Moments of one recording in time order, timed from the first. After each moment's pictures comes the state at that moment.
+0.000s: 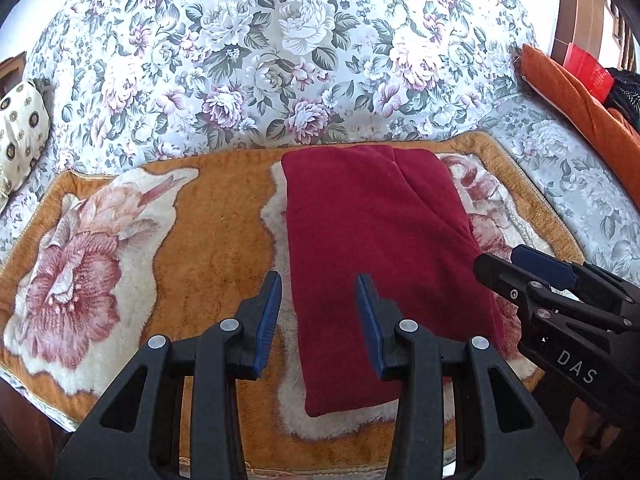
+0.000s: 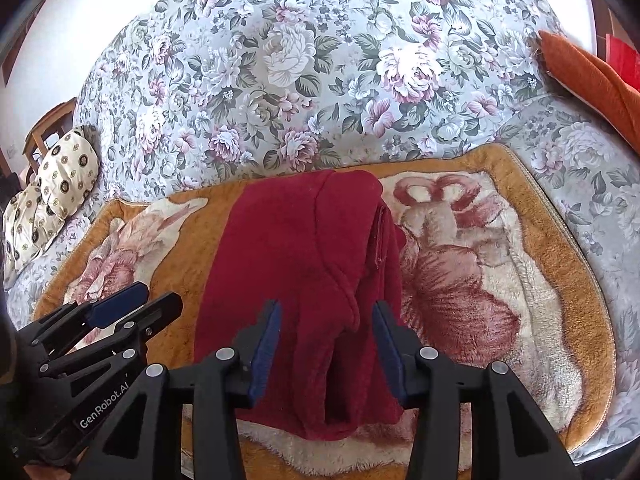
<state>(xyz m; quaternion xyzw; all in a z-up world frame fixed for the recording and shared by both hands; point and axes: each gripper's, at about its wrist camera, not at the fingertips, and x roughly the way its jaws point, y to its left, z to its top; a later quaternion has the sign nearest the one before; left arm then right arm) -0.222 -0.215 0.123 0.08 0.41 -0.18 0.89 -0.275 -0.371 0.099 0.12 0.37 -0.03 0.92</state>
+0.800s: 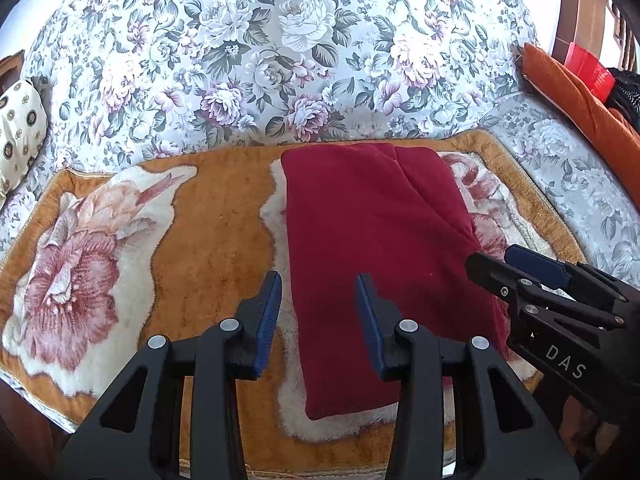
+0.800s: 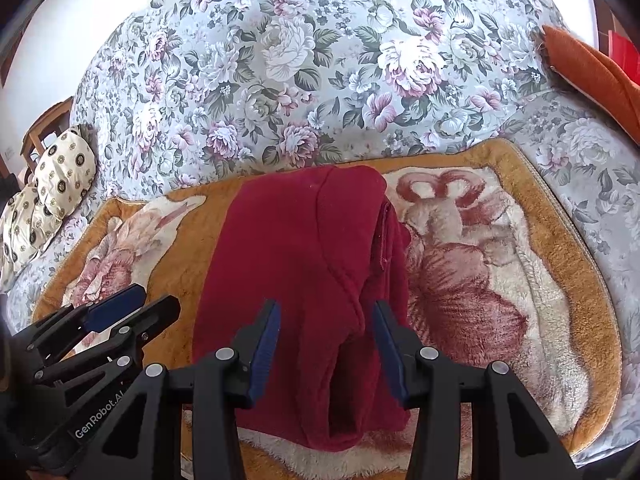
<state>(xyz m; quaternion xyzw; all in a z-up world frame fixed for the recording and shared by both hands) -0.218 -0.215 0.121 0.08 0.41 -0.19 0.89 -0.265 -0.371 0.093 0.12 0.38 -0.03 0.92</state>
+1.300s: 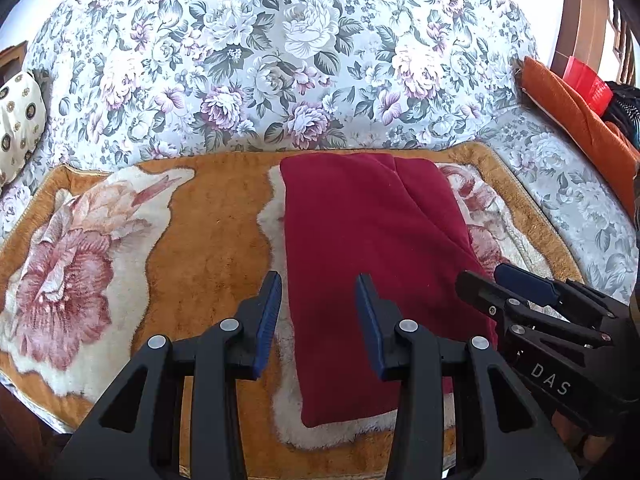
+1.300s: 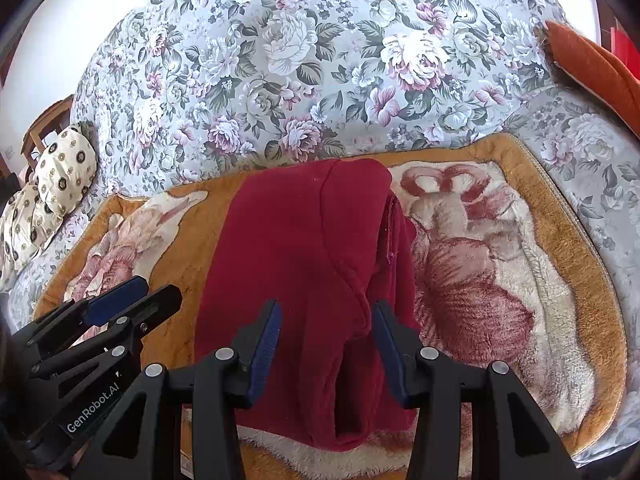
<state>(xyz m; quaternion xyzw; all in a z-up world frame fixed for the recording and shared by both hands) -0.214 -0.210 0.124 0.06 0.40 -0.19 0.89 -0.264 -0.367 0.089 0.13 0.39 -0.03 0.91</state>
